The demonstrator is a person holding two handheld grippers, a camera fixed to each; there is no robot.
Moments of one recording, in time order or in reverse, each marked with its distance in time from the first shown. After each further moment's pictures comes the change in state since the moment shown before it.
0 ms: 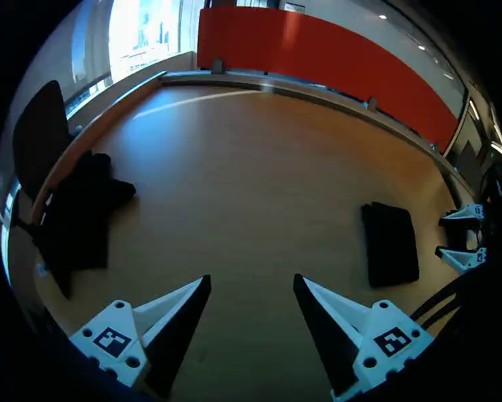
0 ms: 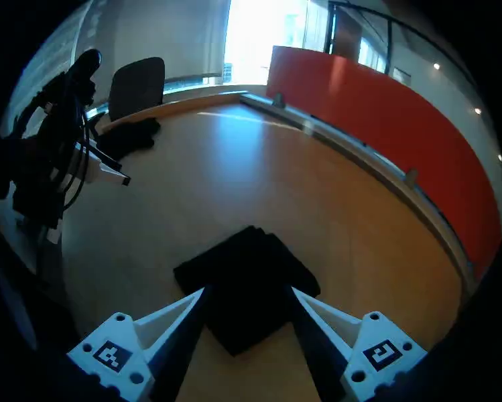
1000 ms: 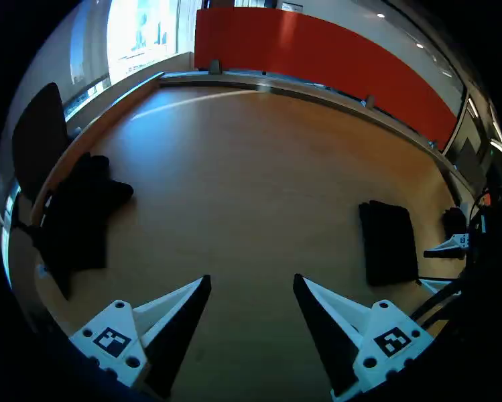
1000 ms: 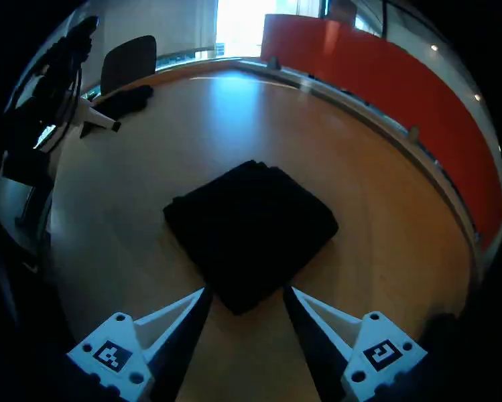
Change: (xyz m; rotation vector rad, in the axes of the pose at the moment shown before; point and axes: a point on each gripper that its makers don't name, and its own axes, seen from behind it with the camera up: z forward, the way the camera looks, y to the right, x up) left arm 0.000 0.003 -0.002 -0.002 0.000 0.010; right arm -0.089 -0.007 0.013 0.001 -0.142 0.045
